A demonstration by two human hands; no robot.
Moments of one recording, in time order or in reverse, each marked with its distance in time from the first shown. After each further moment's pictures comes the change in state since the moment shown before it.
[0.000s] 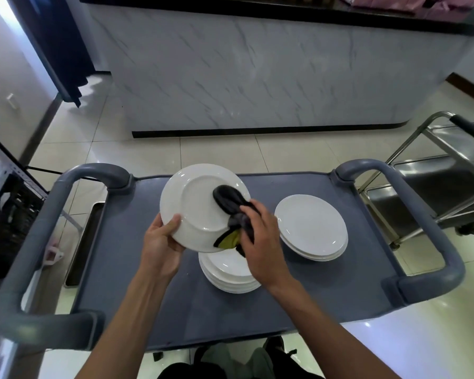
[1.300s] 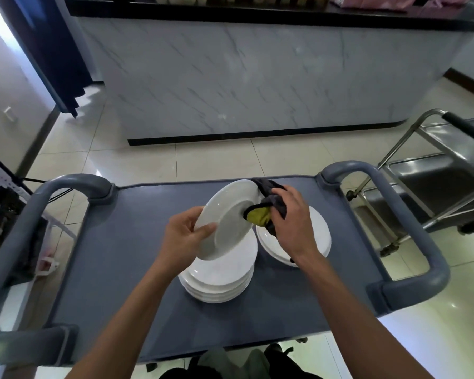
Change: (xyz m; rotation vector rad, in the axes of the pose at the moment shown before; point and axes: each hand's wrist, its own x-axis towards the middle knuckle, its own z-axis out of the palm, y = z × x) left_hand -0.010 -0.033 0.078 0.777 -0.305 0.329; right_hand 0.054 0.077 -0.085 -0.003 0.039 0.185
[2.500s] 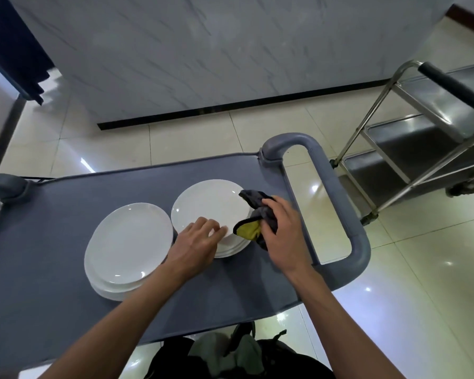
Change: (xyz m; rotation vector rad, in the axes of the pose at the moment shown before) left_hand 0.021 -0.073 0.219 1.256 -0.335 0.605; right_hand -0.020 0.176 -0.121 0.035 -0.098 0.074
